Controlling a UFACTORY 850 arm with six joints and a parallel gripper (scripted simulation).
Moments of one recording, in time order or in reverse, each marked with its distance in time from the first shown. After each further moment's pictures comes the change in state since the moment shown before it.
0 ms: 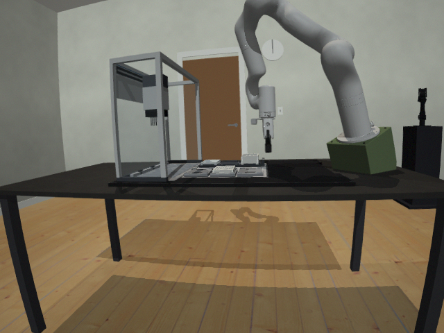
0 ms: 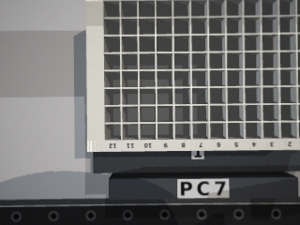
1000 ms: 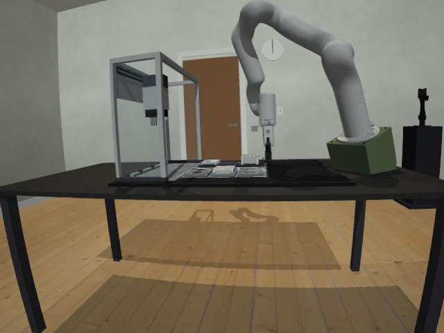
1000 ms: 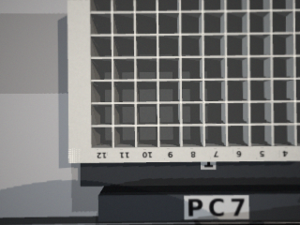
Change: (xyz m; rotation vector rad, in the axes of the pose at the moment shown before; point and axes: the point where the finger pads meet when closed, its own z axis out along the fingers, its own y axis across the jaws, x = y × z) arm 0.000 0.000 0.036 -0.001 0.002 0.000
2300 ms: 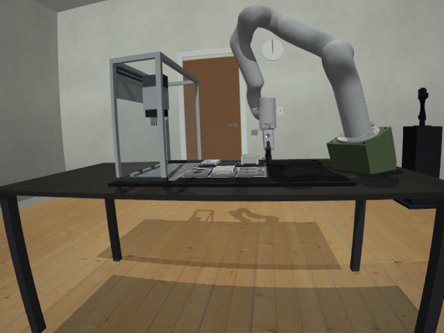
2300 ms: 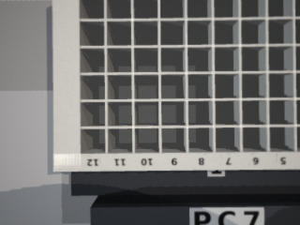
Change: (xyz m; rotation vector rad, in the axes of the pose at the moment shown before) arm 0.000 0.000 0.019 0.000 0.000 0.000
